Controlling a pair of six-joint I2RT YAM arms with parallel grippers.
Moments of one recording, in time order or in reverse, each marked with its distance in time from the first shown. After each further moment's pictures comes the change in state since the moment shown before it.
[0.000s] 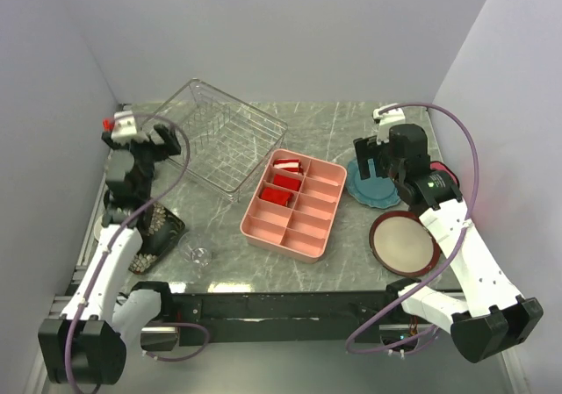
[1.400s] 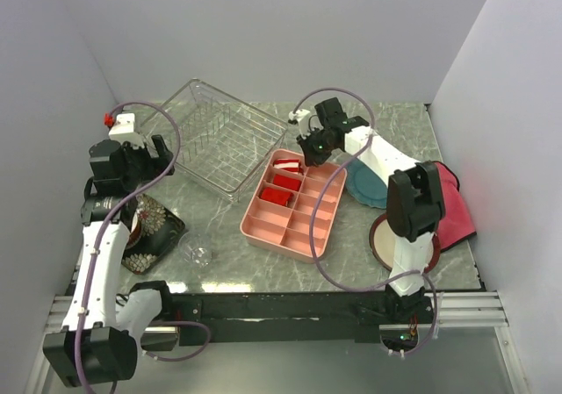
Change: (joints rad) left arm 0.140 0.010 0.238 -0.688 0.243 0.049; right arm 0.079 0.871 0.429 -0.023 -0.580 -0.264
